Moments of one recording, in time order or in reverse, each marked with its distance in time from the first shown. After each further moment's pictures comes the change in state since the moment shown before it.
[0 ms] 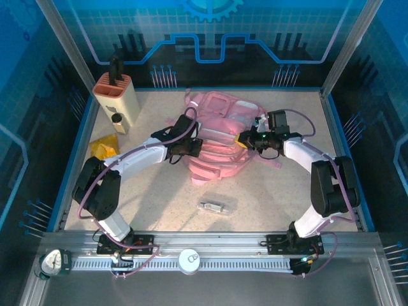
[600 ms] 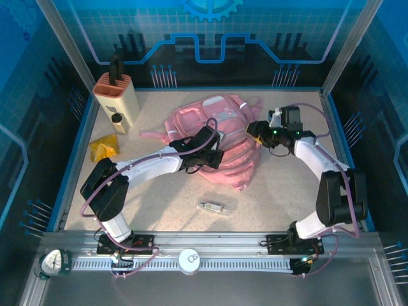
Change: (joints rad) left arm -0.199 0.042 0.031 0.062 0.032 -0.104; right arm -0.066 -0.133 -0.033 -0.063 0.102 -0.076
